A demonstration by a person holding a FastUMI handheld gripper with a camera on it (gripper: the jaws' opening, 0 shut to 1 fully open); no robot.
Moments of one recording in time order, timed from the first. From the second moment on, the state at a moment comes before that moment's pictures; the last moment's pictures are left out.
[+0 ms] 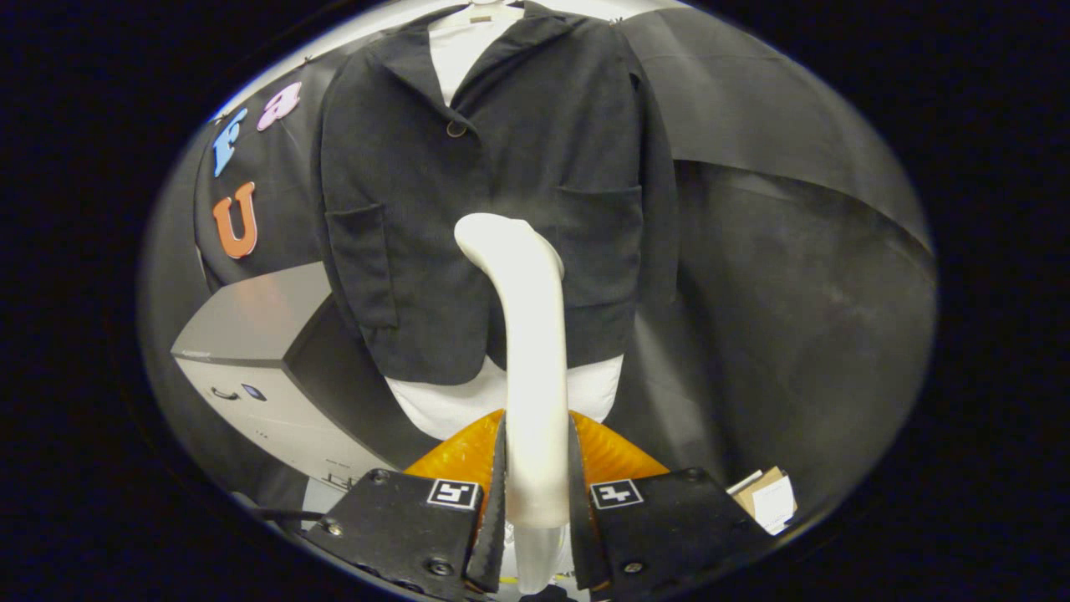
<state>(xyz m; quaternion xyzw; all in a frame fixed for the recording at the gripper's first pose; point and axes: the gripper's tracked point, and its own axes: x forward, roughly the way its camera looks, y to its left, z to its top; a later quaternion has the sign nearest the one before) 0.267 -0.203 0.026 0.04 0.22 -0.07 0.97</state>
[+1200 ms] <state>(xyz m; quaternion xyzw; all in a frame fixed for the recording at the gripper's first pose) 0.207 -0.162 -0.055 0.11 0.23 -0.09 0.96</state>
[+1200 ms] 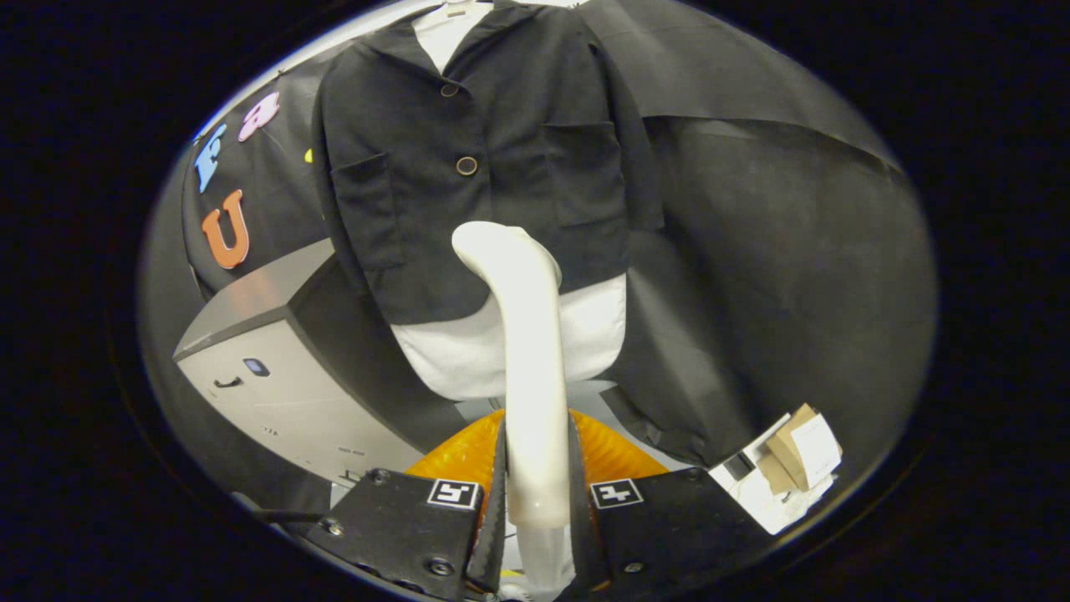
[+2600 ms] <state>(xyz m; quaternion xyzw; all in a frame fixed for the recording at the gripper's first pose) 0.004 0.048 -0.028 -0.02 0.20 0.05 0.98</state>
